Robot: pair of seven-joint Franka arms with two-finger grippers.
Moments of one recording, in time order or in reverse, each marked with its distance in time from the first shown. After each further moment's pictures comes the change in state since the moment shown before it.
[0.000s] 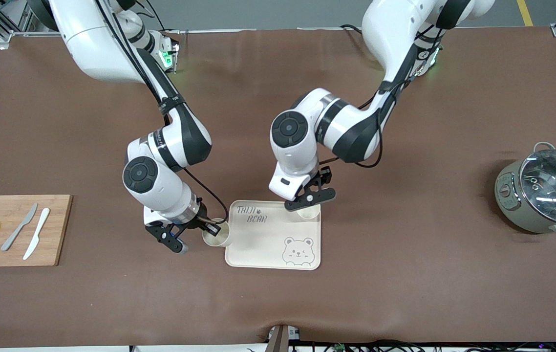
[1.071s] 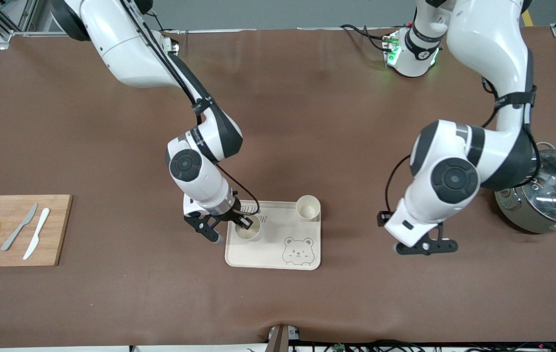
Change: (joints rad) left arm 0.384 -0.090 0.007 -0.109 -0.032 0.096 0.602; right arm 0.104 0.092 0.006 -0.011 -0.012 0.167 0.137
